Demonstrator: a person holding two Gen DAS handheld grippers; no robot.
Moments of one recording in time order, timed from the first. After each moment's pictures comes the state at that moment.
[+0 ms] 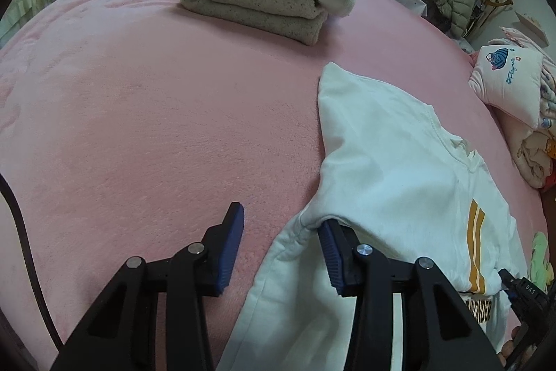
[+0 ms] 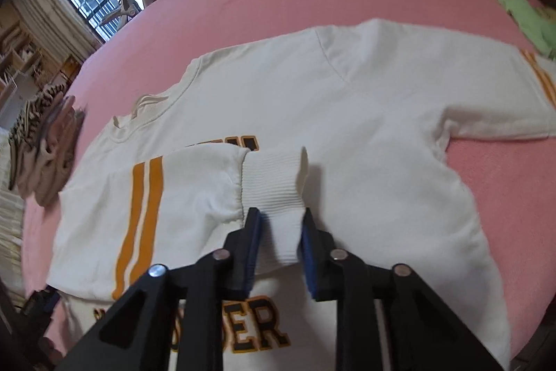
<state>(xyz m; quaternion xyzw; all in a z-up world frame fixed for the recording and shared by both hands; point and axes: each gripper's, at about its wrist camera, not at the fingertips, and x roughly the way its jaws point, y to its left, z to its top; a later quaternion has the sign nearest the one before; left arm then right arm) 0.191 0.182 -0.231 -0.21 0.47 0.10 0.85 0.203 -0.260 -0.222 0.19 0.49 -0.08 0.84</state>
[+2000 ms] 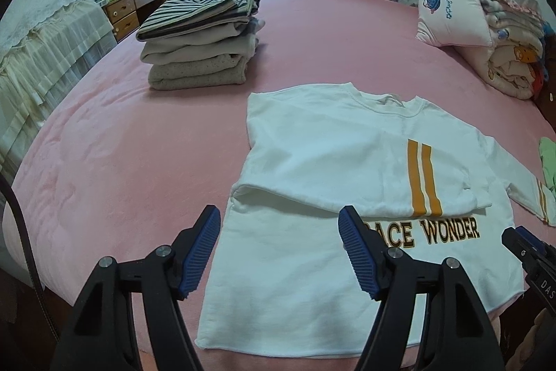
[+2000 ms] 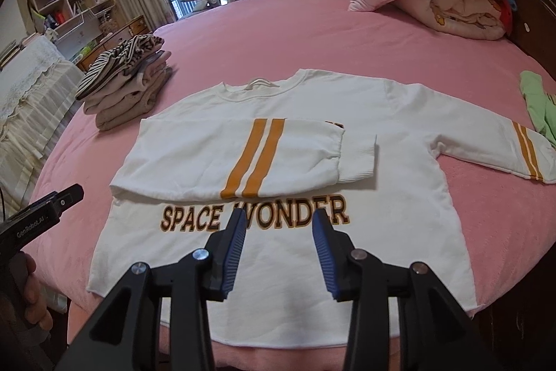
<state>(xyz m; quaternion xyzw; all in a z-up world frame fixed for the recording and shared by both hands) 0.116 0.085 -0.121 -0.03 0.45 0.05 0.89 0.091 -0.178 -0.128 0.08 0.45 0.03 0.89</state>
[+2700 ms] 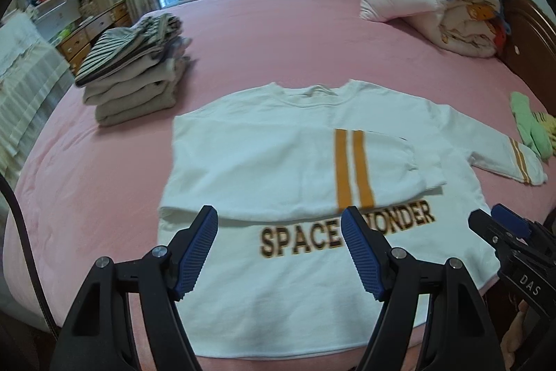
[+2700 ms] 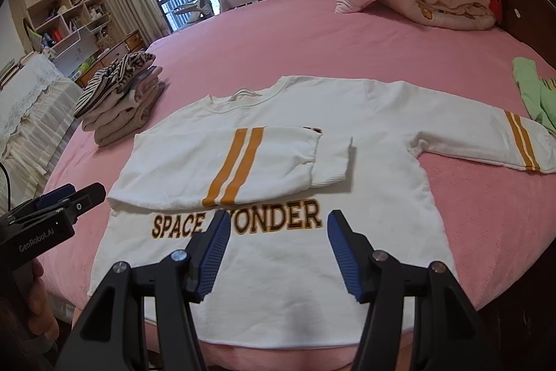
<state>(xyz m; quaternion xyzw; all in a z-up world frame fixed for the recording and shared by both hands) 0.127 -0.016 -0.107 0.04 0.46 -0.04 0.89 0.082 -0.225 -0.127 0.12 0.44 0.02 0.89</state>
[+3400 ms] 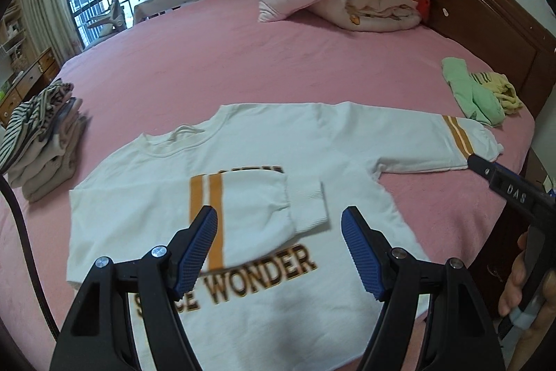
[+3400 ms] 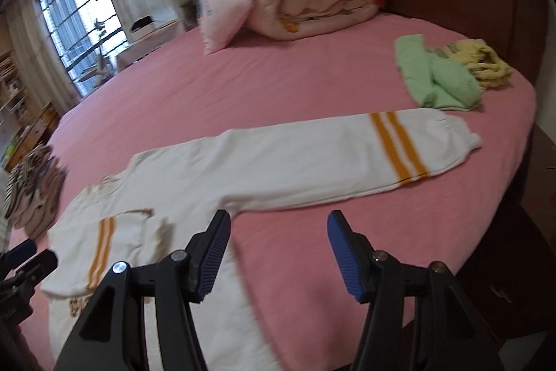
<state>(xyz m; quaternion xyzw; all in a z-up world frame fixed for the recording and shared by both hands) 0.161 -0.186 -0.106 0.09 0.44 -0.17 0.88 0.083 -0.423 -0.122 0.17 0.39 -0.20 0.88</state>
